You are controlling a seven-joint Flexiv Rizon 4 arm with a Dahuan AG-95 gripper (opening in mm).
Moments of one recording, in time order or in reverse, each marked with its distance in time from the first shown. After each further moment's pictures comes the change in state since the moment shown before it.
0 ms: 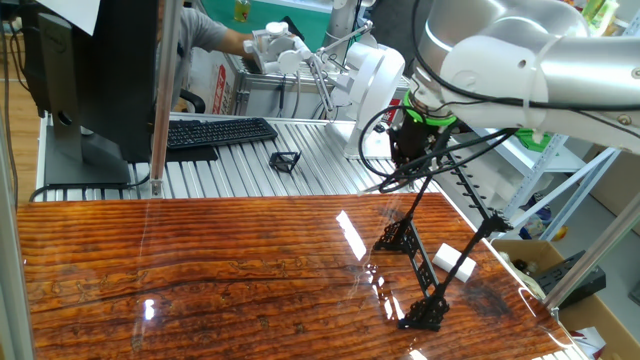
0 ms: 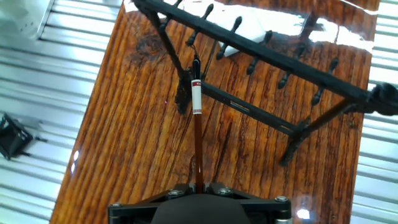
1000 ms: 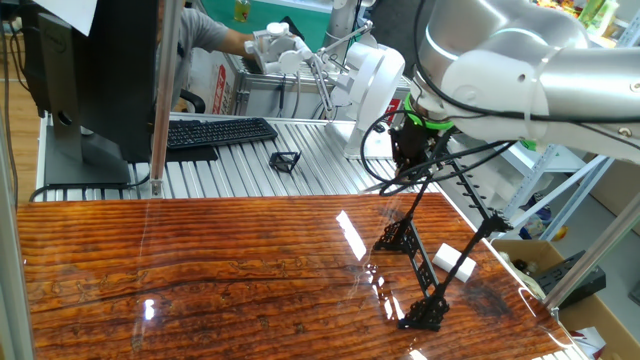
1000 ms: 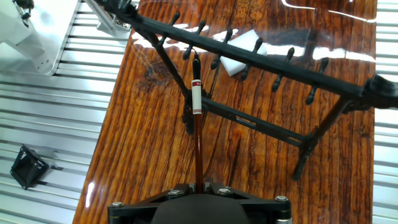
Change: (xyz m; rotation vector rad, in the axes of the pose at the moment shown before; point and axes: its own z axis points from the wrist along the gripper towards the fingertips) arm -0.007 0.001 0.006 -0.010 0.006 0.012
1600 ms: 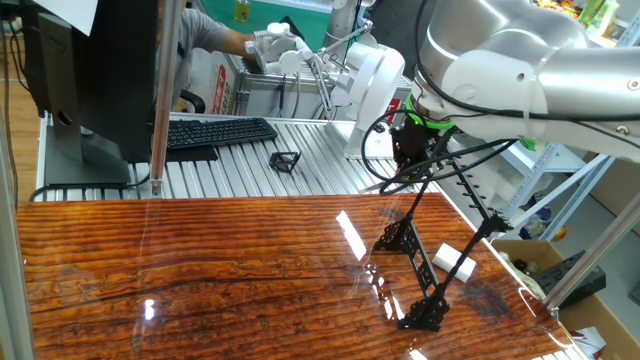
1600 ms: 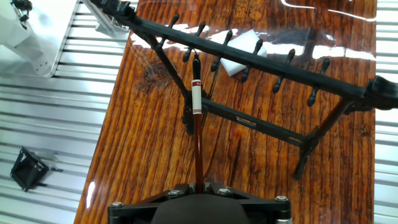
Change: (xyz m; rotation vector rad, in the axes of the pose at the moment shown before) arm -0.003 0.001 0.002 0.000 0.003 -0.001
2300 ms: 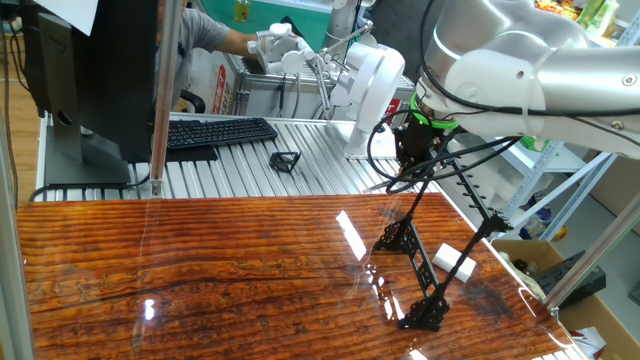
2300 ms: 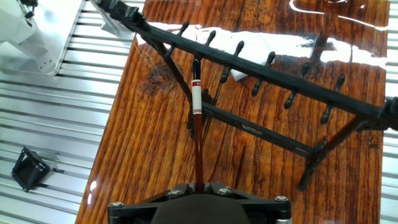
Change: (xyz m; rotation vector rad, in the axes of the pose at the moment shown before) arm -0.013 0.006 0.009 -0.008 0.004 -0.026
